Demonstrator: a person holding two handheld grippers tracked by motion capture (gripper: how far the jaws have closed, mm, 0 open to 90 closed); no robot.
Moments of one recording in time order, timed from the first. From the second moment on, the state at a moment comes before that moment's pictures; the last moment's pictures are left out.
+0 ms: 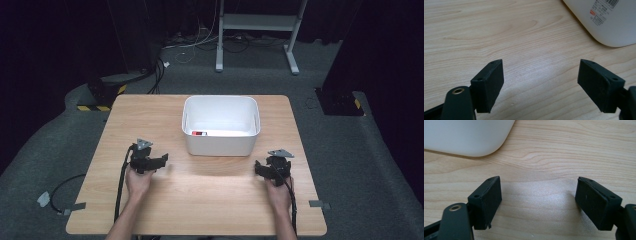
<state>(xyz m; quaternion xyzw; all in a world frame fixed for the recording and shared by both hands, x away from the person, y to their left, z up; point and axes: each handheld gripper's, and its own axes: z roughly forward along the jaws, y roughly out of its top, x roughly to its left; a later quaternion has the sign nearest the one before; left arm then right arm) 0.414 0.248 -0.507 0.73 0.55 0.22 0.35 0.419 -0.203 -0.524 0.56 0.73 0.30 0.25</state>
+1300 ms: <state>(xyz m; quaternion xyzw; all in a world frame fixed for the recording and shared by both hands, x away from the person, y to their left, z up) 0.421 0.252 -0.523 0.72 0.56 0.23 0.32 0.419 -0.203 -0.524 0.56 0.73 0.30 0.25</state>
